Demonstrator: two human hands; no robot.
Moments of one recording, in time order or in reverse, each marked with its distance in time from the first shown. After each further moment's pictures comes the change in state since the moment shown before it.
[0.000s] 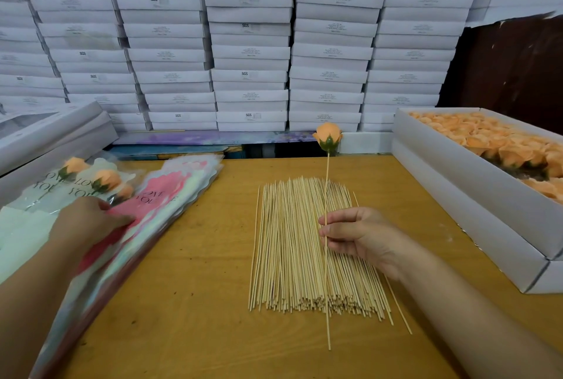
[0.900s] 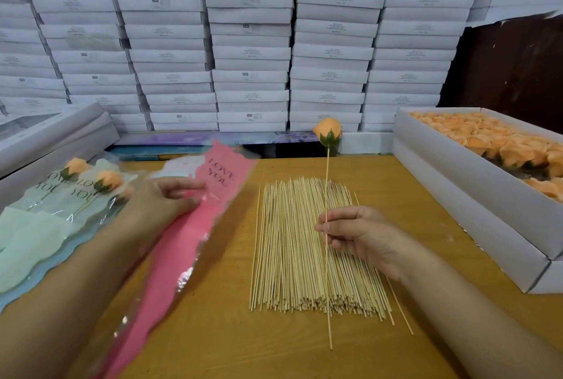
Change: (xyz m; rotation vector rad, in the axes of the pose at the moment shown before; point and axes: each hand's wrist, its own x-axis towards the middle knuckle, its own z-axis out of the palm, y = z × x) left_hand -0.077 0.091 0.009 -0.762 -0.321 0.191; right_hand -0.004 -0.004 0.003 0.048 -0.028 -0.010
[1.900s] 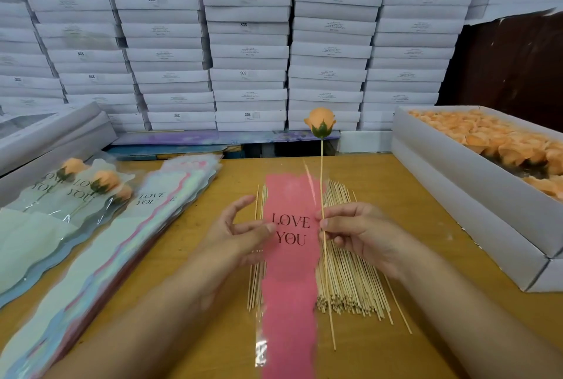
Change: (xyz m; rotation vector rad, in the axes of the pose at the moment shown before) left_hand -0.061 -0.008 0.083 -0.306 -0.359 -0.099; right_hand -0.005 -0.006 0.003 -0.035 -0.016 -0.024
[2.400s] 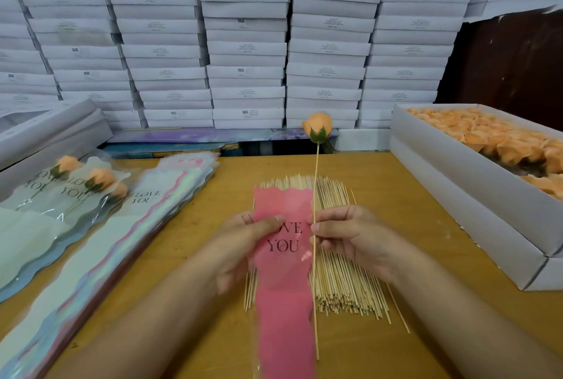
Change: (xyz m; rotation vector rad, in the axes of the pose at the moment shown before) left_hand 0.022 -0.001 0.018 -0.129 -0.045 -0.169; right_hand -0.001 0.004 0.008 0.021 -0.055 0.015
